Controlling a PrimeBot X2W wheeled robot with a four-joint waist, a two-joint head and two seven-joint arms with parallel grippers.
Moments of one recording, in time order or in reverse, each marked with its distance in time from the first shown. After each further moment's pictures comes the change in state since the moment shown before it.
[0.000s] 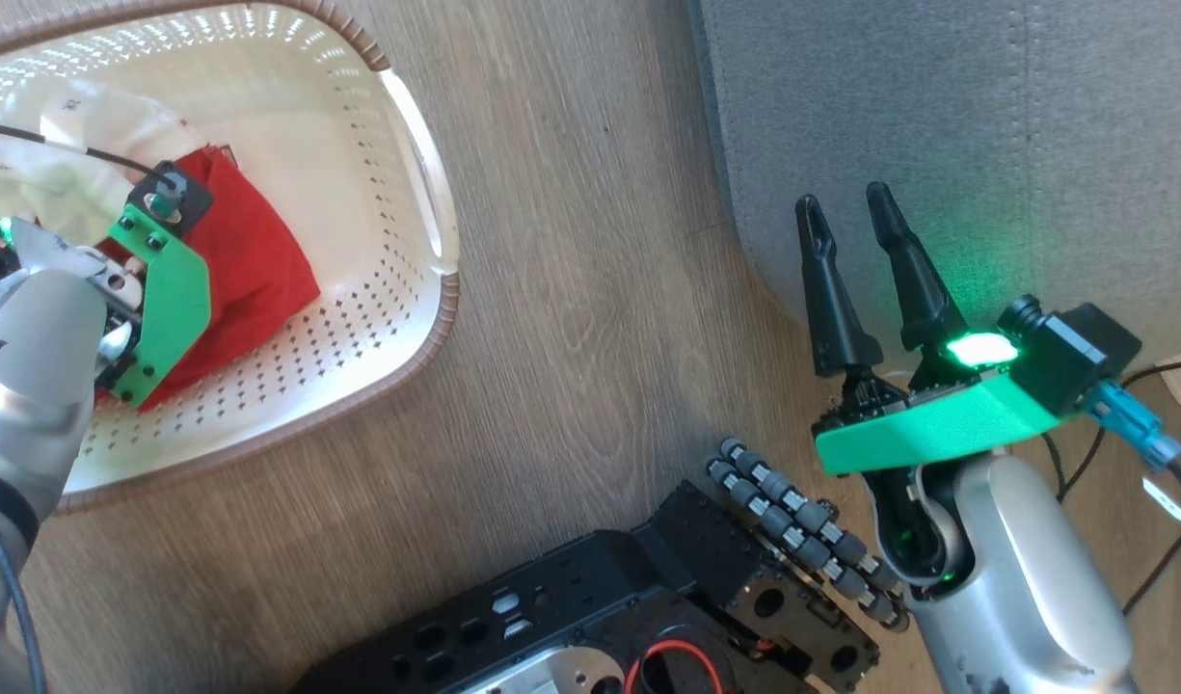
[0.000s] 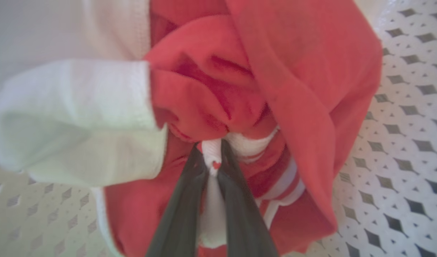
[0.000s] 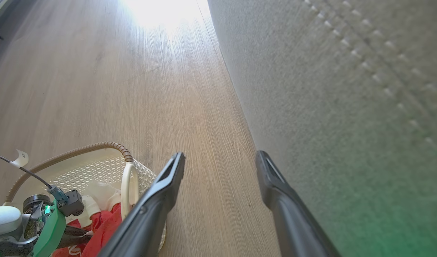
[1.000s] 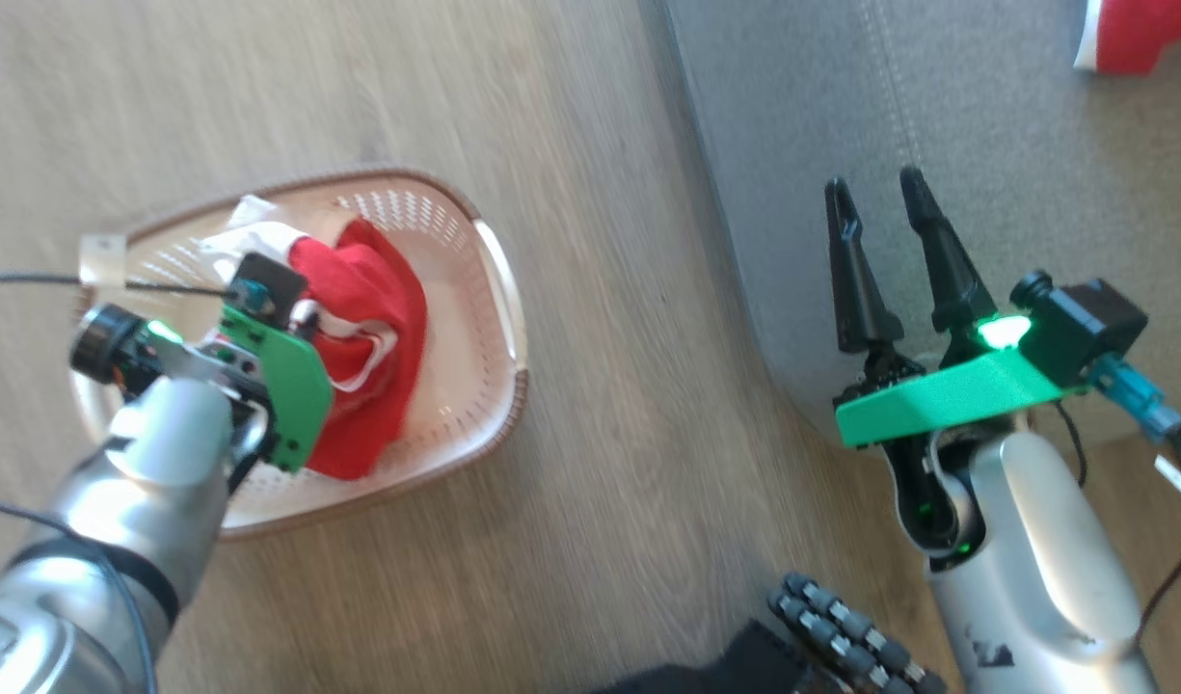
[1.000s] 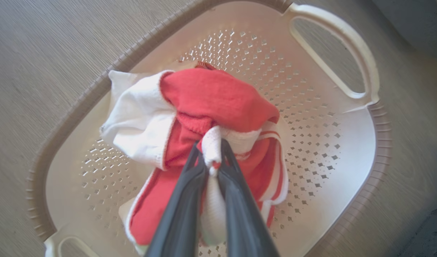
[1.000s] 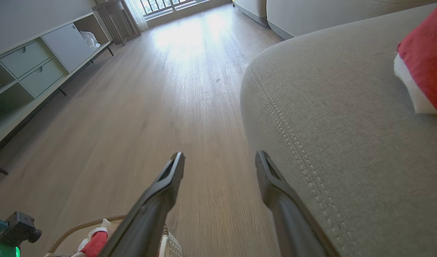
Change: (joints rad) left arm 0.171 -0.164 0.081 0.069 -0.203 0.029 -0.410; right arm -0.063 -0.002 -0.063 0.102 -0.082 0.000 0.000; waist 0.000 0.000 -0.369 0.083
